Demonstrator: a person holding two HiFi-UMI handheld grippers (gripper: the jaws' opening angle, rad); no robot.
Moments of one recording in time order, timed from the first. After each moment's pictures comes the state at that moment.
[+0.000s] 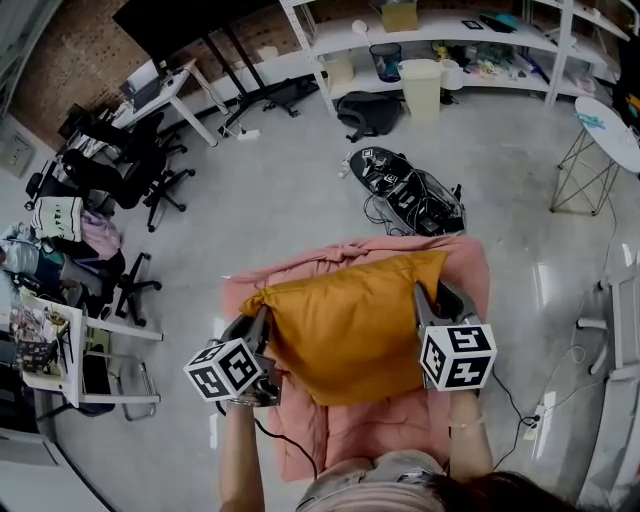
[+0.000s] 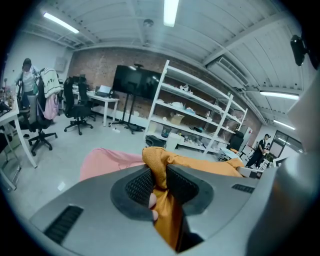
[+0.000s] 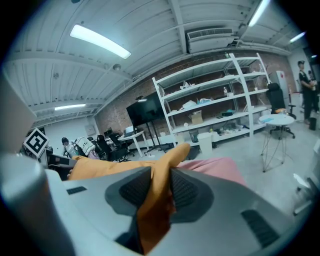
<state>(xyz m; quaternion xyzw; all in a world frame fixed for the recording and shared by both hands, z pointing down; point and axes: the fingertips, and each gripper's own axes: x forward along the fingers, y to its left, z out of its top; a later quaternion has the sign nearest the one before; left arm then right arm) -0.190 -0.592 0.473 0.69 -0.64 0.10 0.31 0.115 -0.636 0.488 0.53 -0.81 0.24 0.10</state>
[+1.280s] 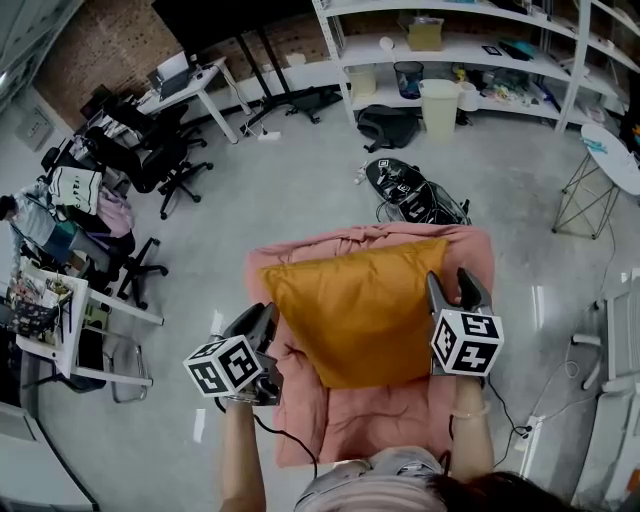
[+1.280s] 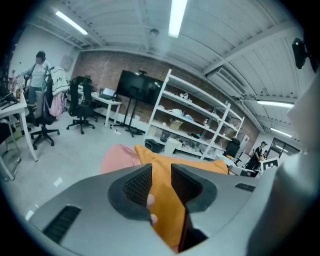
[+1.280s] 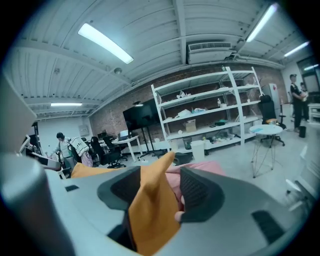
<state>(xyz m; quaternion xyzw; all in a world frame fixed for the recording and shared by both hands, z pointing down) -0.211 -0.501 0.447 0.69 -0.65 0.06 0.31 0.120 -0.590 0.466 0.57 -0.79 0.20 0.09</state>
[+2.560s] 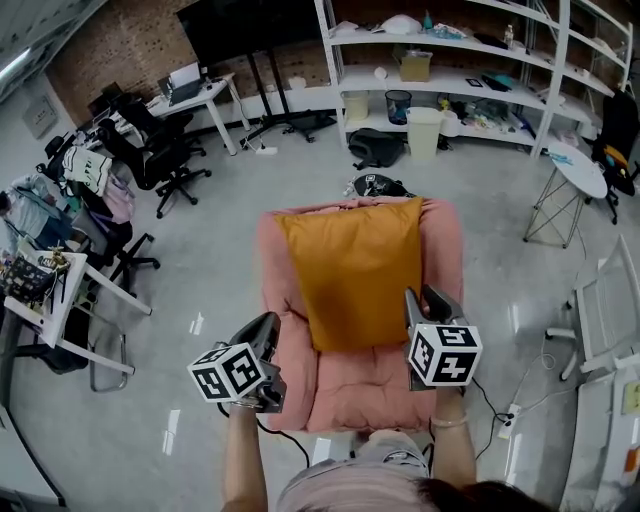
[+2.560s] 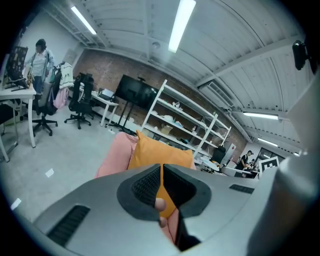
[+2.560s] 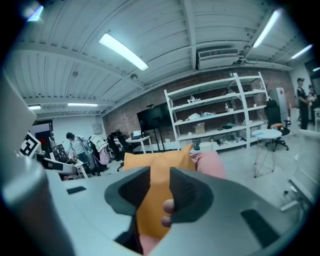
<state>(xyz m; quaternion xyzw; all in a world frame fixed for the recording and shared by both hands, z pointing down) -0.178 -0.297 0.419 0.72 -0.62 0.00 0.31 0.093 -0.369 0.411 0.53 -0.82 0.18 0.09</state>
